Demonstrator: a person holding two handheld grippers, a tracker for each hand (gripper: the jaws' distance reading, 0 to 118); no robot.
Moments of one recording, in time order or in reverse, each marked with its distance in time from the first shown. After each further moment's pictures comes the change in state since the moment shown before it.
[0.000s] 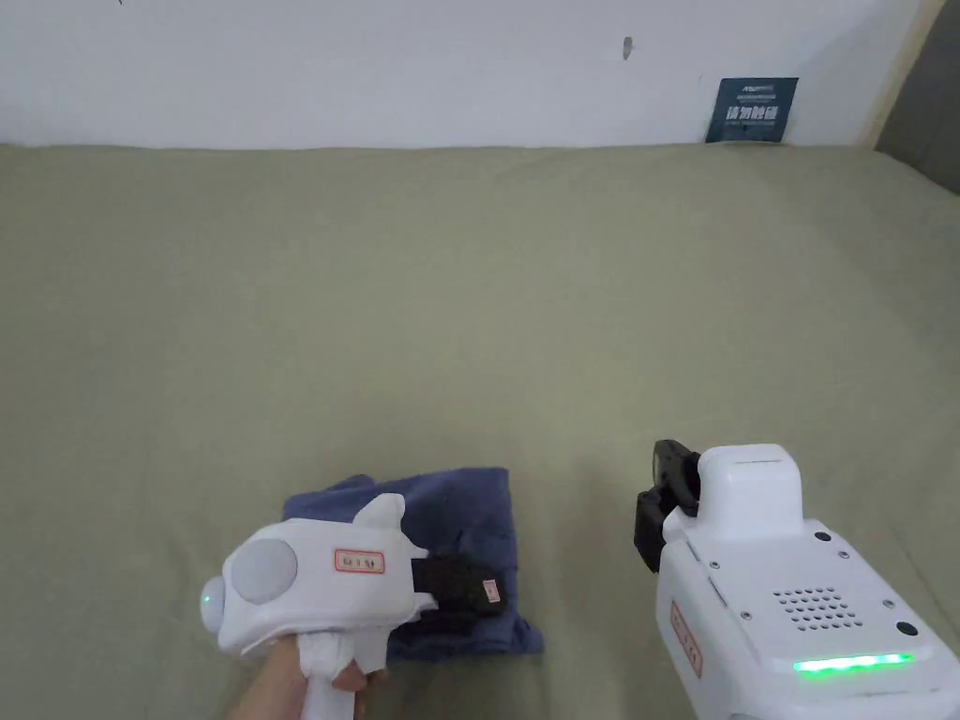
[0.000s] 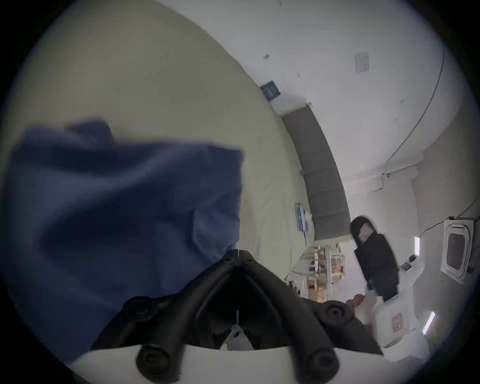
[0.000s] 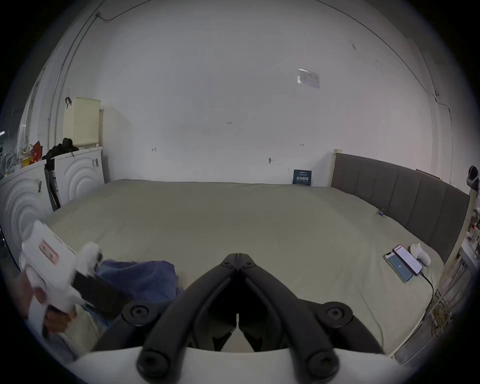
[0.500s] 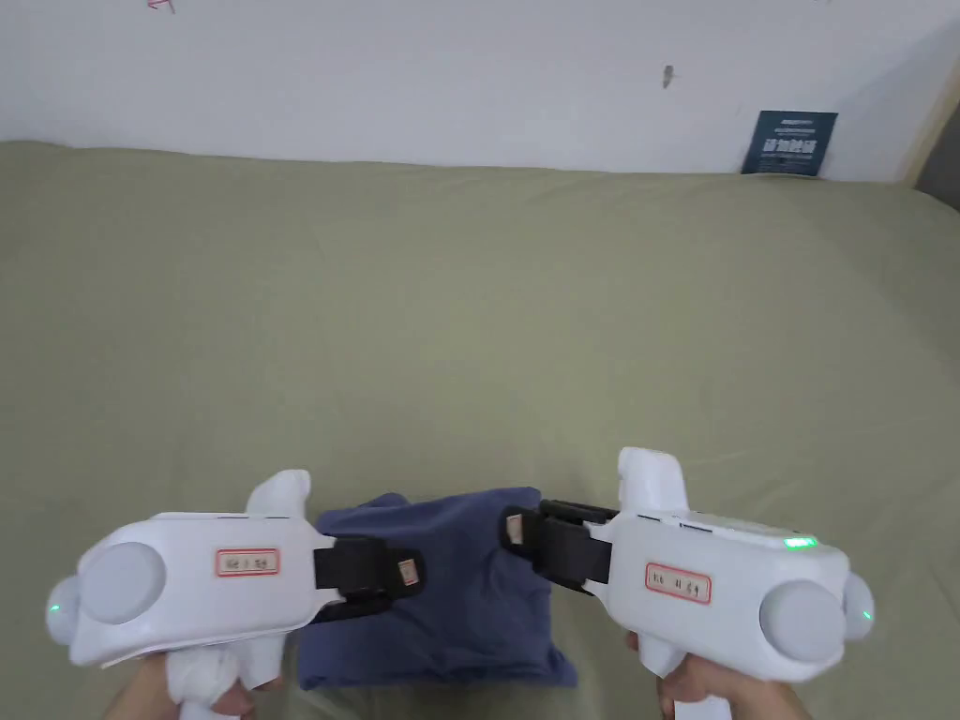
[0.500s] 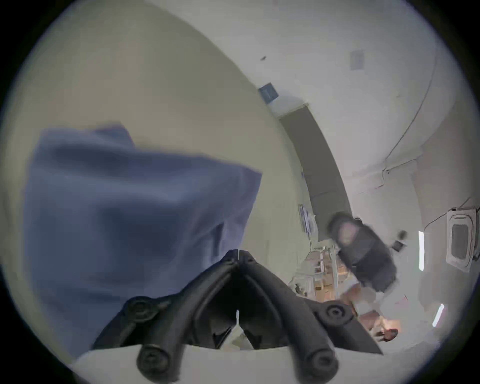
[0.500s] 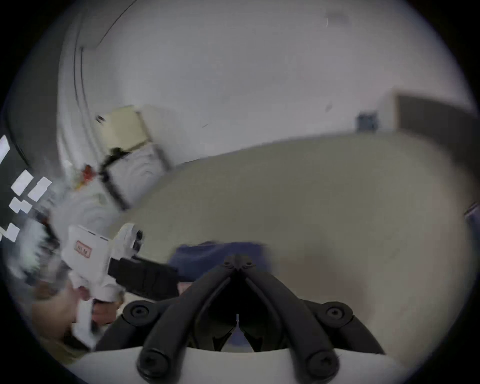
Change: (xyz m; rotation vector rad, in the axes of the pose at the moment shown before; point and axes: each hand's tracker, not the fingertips) left arm 0.006 -0.005 0.138 0.208 0.098 -0.087; right arm -0.027 -0.005 -0.106 -0.468 0.810 -0.396
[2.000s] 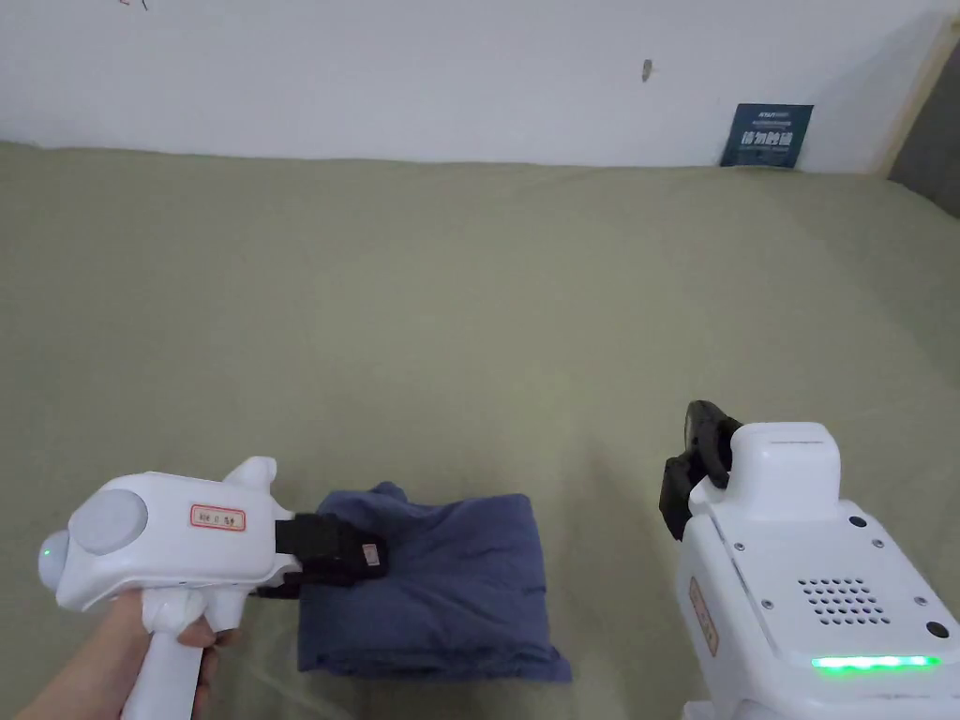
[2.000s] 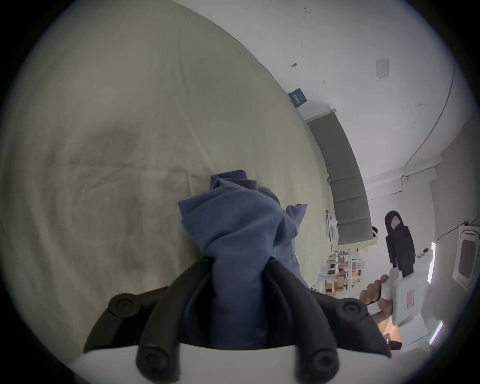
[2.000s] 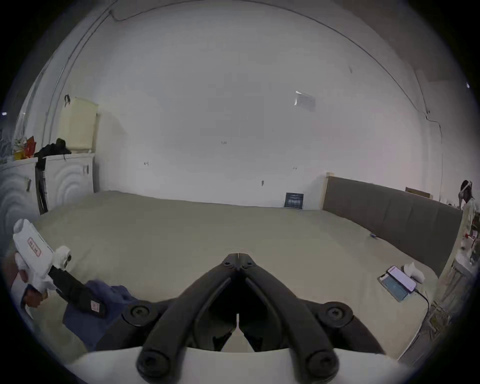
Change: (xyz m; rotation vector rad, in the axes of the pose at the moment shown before) left arm -0.050 0.049 -0.041 -0.144 0.006 0.078; right arm -0.068 -0.028 0.068 0.614 -0.859 0.474
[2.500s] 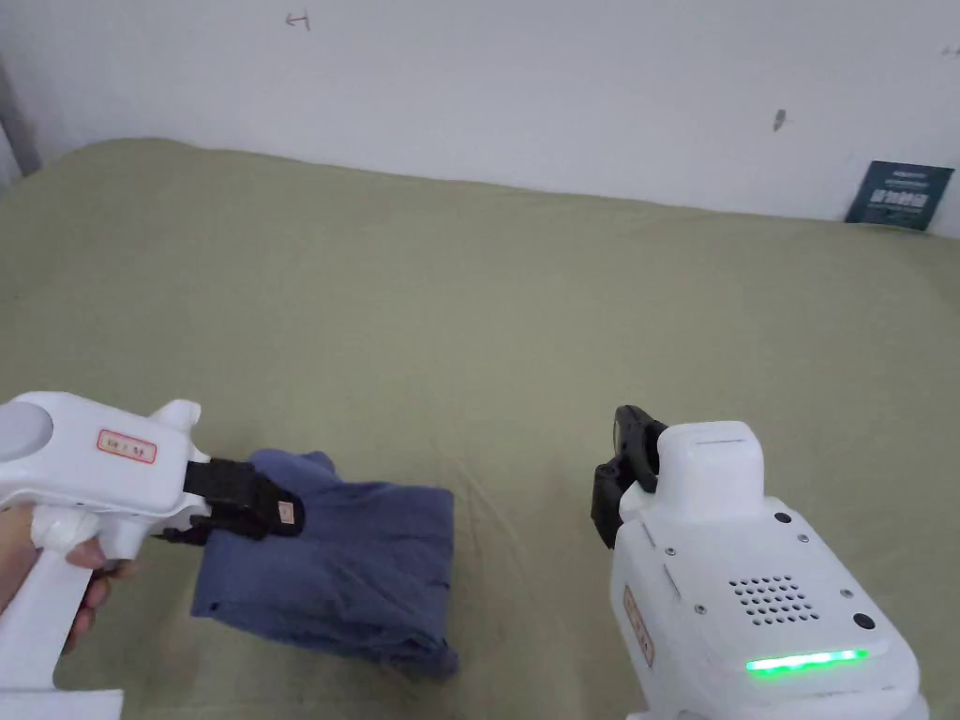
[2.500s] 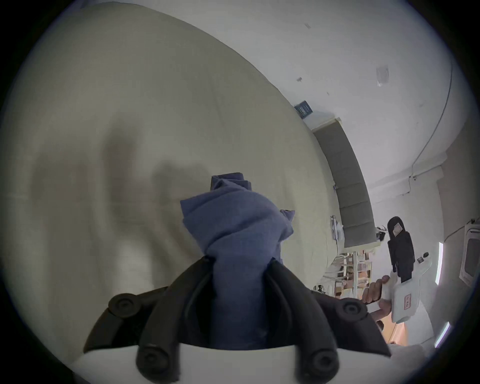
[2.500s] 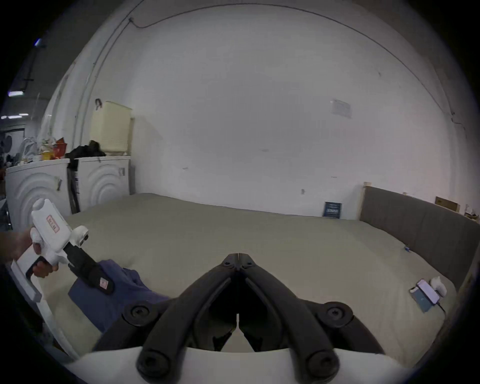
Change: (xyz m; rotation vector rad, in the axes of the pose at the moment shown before) left arm -0.085 0.016 0.174 0.084 0.122 0.059; right arm -0.138 0.026 -0.008 0.016 0.297 0.032
